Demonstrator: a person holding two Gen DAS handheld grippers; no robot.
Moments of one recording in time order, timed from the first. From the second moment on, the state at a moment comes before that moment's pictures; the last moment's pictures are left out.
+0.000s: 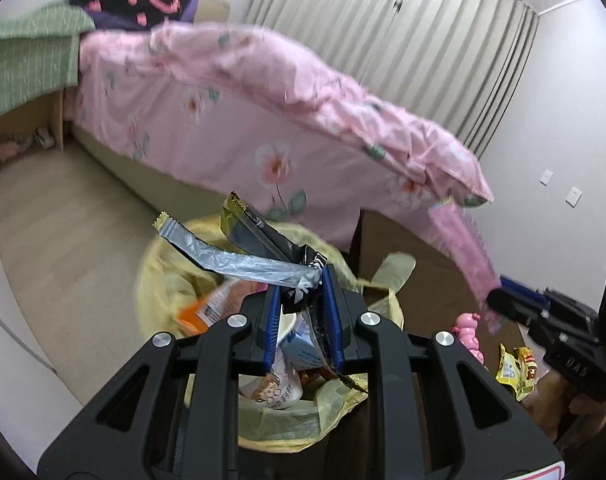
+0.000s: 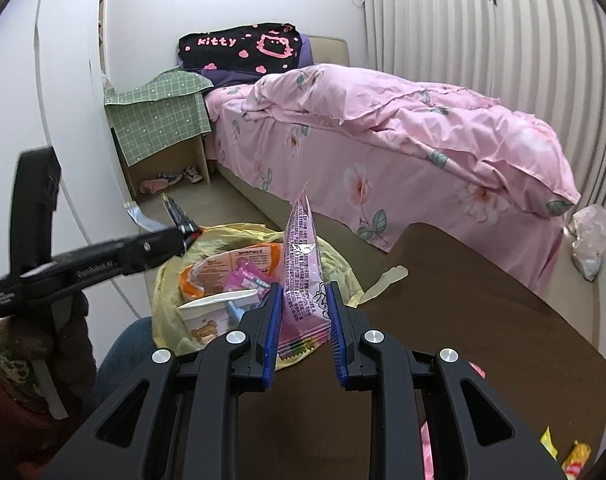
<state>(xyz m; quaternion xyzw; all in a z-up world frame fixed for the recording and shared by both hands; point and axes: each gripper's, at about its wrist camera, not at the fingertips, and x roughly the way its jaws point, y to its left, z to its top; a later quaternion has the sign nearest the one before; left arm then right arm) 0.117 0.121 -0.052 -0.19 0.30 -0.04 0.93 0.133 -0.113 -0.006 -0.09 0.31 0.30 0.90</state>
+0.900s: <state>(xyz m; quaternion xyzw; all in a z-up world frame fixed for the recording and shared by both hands) 0.141 0.140 -0.081 -0.24 0.33 0.03 0.91 0.211 -0.053 -0.078 -0.07 0.41 0.35 0.84</state>
